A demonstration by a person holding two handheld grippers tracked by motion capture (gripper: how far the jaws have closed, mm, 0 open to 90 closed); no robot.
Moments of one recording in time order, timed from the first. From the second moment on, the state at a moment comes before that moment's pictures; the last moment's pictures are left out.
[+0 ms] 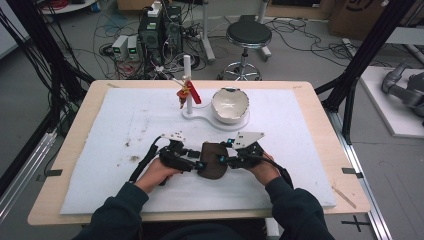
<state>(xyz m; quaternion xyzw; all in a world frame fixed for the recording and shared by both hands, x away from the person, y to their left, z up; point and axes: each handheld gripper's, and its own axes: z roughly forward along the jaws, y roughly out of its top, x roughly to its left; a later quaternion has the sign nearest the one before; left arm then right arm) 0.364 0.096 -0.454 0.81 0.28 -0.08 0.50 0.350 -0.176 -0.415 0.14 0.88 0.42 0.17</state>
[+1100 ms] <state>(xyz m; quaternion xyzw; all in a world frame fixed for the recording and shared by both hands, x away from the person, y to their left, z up) 0.362 0.129 -0.424 0.78 0.28 0.05 0.56 0.367 -0.203 -0.408 0.23 0.83 0.51 0.04</state>
